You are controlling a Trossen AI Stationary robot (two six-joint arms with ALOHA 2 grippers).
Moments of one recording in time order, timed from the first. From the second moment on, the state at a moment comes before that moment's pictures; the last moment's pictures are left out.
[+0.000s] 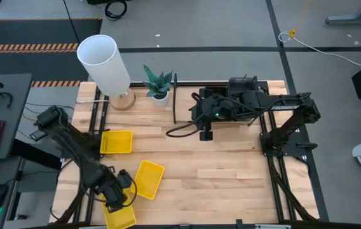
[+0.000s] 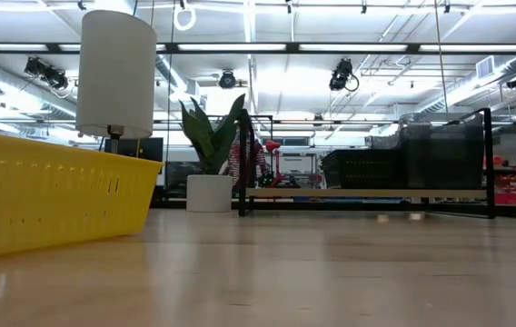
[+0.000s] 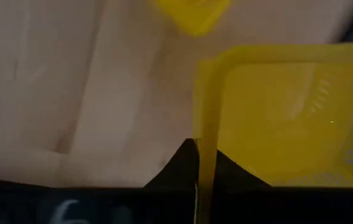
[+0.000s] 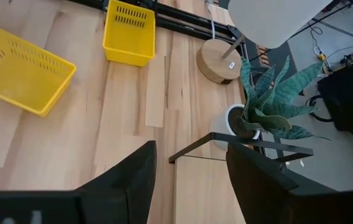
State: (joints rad) left arm -0.86 1.48 1.04 -0.91 0.12 -1.22; right arm 0.10 1.58 1.75 -0.92 0.34 -0.18
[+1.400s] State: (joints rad) left arm -0.32 1.61 1.19 -0.91 -0.04 -0.02; right arm 0.10 1.58 1.75 -0.90 0.34 -0.11
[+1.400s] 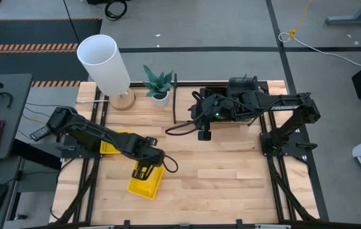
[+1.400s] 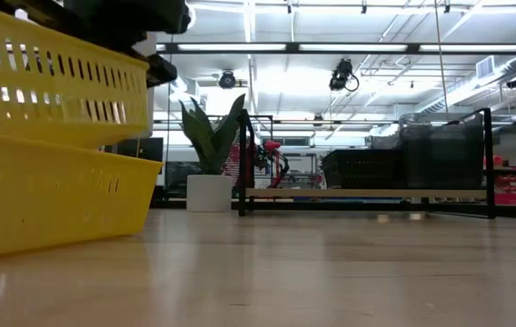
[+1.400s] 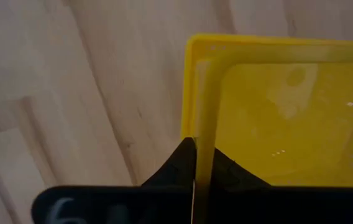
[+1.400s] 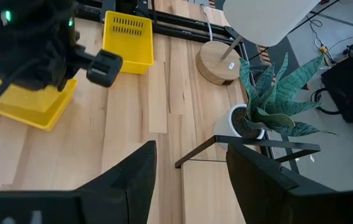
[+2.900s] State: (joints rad) left arm -0.24 1.61 1.13 -0.76 0.18 -0.15; right arm 0.14 1.58 1.75 -0.90 0.34 -0.10
